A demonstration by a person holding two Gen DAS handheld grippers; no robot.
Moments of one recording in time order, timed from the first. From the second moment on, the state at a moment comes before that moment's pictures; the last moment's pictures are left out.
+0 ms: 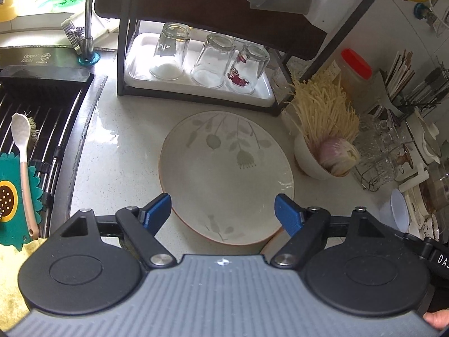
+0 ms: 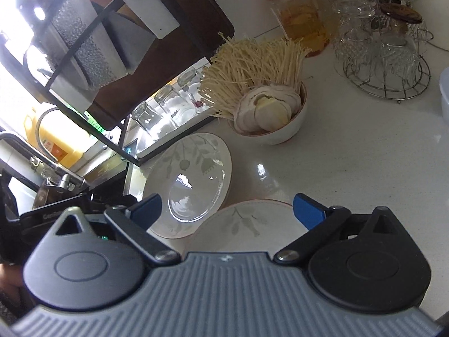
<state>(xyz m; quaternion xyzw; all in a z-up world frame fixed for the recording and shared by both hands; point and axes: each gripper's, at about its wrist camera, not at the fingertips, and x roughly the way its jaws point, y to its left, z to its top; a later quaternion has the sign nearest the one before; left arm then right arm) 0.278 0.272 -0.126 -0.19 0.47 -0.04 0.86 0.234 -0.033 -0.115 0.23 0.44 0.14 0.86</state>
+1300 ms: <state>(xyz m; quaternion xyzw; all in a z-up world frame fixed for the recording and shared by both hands) 0.380 0.326 -0.198 -0.18 0.53 -0.10 0.82 0.315 0.036 -0.177 0.20 0.51 0.06 0.84</state>
